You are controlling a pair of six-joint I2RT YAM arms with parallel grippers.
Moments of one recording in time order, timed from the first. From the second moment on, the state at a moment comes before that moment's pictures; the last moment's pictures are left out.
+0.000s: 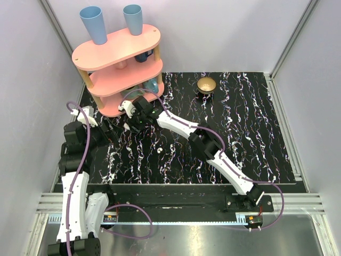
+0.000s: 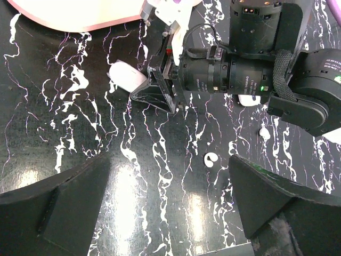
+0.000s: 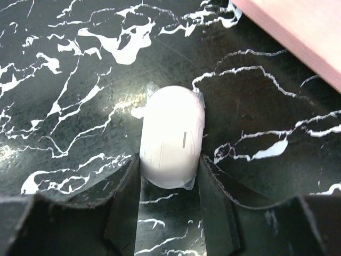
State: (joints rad) left arm 0.16 0.67 0.74 -0.58 0.39 -0.30; right arm 0.89 2.71 2.44 -0.46 -0.30 -0.21
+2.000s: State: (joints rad) left arm -0.51 0.90 0.91 -0.12 0.76 -0.72; right arm 1.02 0.98 1.10 -0.37 0.01 0.02
